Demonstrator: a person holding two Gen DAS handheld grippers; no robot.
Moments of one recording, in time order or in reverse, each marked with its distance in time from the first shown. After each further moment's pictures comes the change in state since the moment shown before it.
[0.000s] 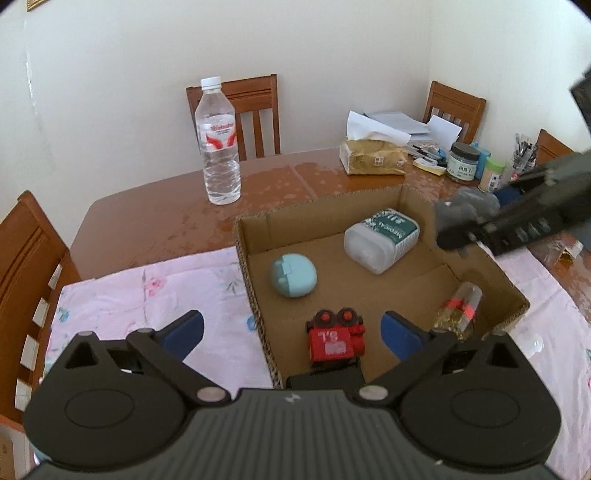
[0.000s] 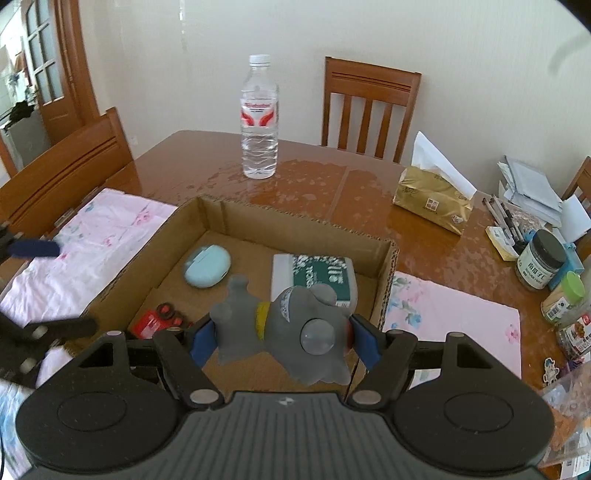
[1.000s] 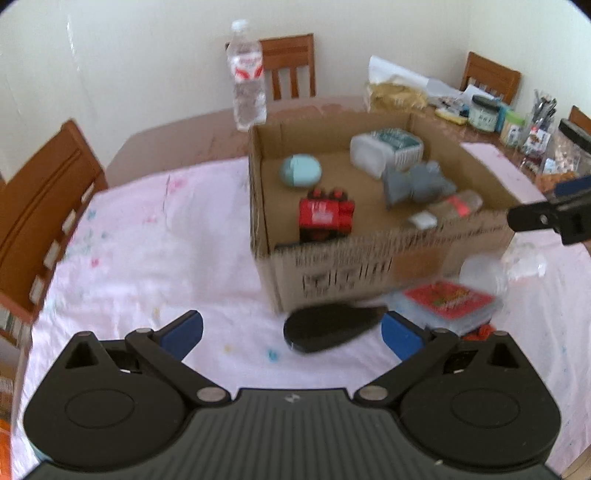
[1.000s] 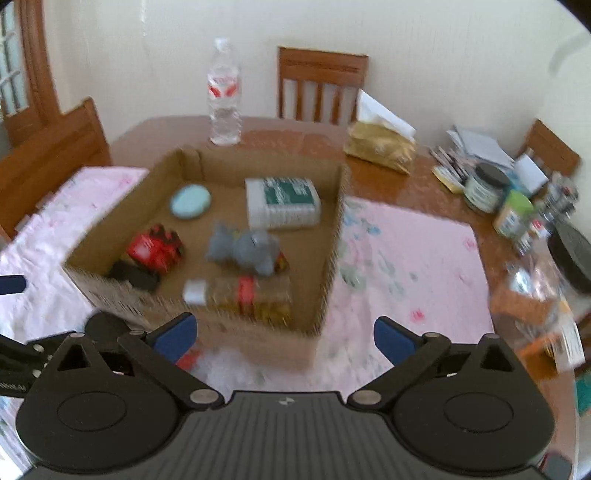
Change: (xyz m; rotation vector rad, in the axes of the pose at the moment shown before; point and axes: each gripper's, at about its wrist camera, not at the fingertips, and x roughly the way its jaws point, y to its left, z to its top) left arm -0.021 -0.045 -0.084 -0.090 0.120 0.131; right arm -0.050 0.015 -0.103 0.102 0.009 -0.130
